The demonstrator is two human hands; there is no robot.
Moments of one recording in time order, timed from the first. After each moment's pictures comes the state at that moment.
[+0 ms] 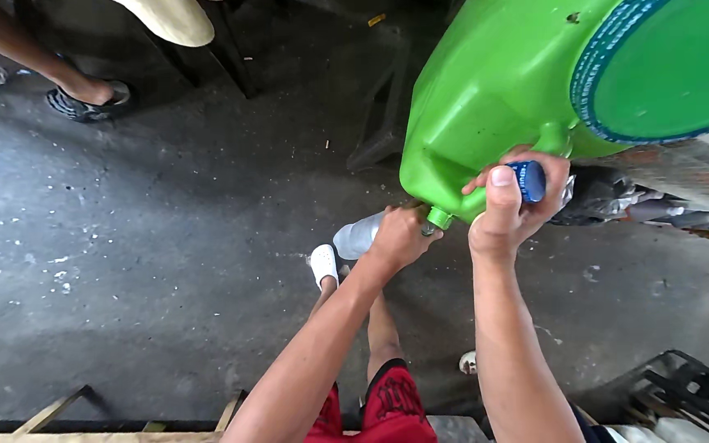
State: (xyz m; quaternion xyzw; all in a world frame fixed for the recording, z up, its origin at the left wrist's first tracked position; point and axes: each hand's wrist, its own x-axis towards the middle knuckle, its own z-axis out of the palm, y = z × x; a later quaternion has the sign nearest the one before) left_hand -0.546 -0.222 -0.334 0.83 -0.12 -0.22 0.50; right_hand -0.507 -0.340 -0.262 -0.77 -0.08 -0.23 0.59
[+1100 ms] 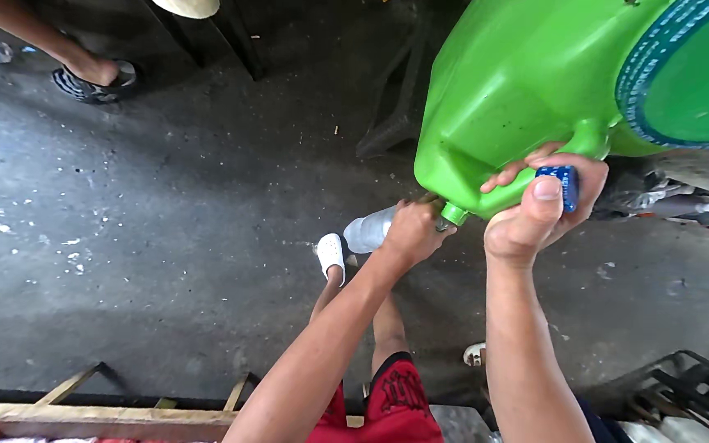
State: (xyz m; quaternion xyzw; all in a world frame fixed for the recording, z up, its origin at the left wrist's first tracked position) left_hand -0.561 -0.227 -0.352 0.83 -0.13 -0.21 0.50; right_hand -0.521 -0.341 -0.278 -0.72 -0.11 -0.22 0.65
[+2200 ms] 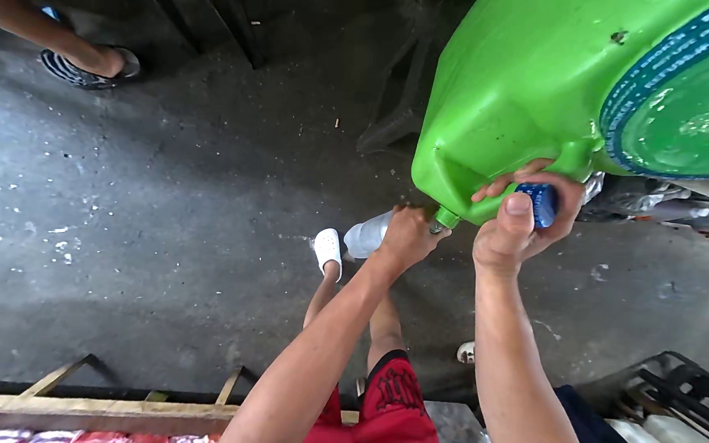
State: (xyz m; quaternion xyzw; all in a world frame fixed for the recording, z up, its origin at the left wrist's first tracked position) left_hand -0.580 -0.225 -0.366 0.83 -0.08 -0.24 0.51; right_hand -0.544 -0.334 -0.295 -0.75 -0.10 -0.23 0.62
